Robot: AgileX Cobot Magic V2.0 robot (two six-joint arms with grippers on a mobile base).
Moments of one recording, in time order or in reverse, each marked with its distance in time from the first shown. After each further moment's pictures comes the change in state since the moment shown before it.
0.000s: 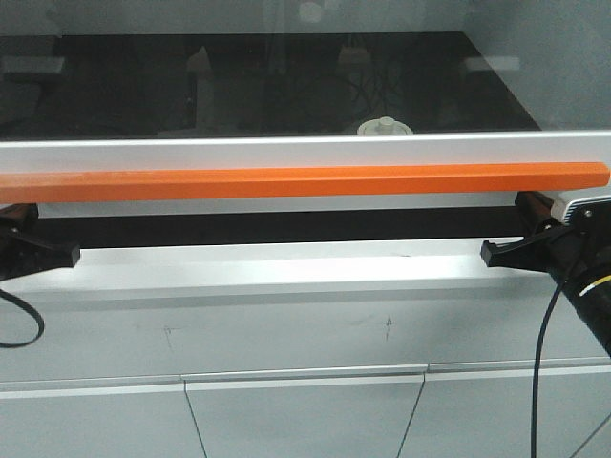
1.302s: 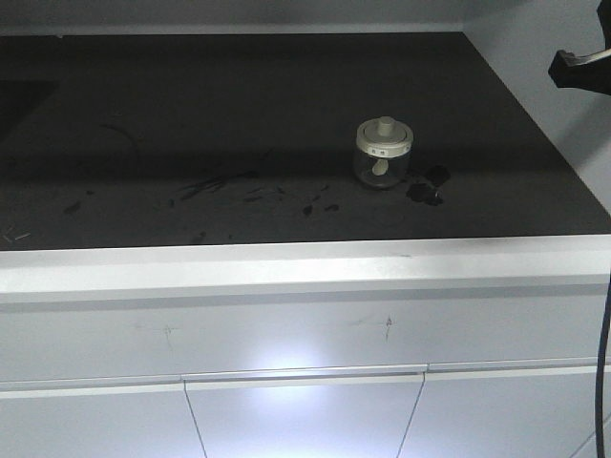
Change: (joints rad) left arm 0.000 -0.296 -0.518 0.016 0.297 0.000; right arm 0.000 -0.320 -0.442 -0.049 0.548 0.090
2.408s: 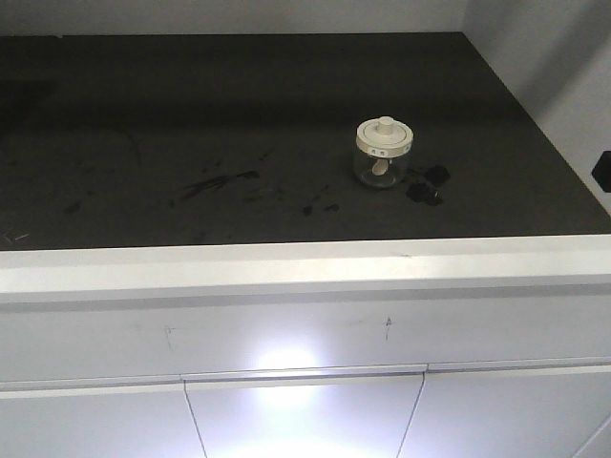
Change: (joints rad) left arm 0.000 -0.652 0.492 0.004 0.423 0.061; right arm 0.000 -0.343 0.268 0.000 0.223 0.091
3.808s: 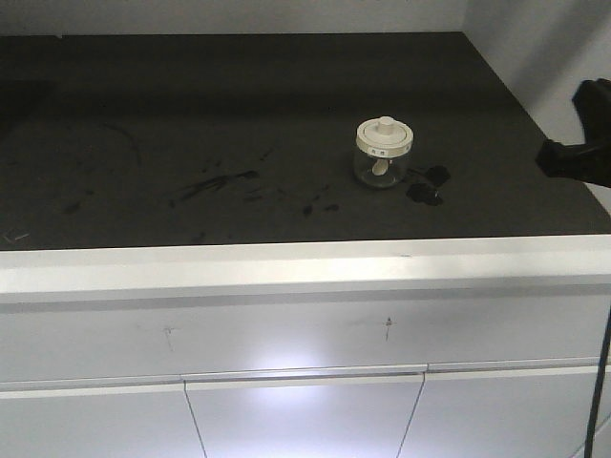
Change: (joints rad) left arm 0.000 -0.406 0.231 0.000 0.249 0.000; right arm 0.085 0.194 -0.056 -0.033 -0.149 0.003
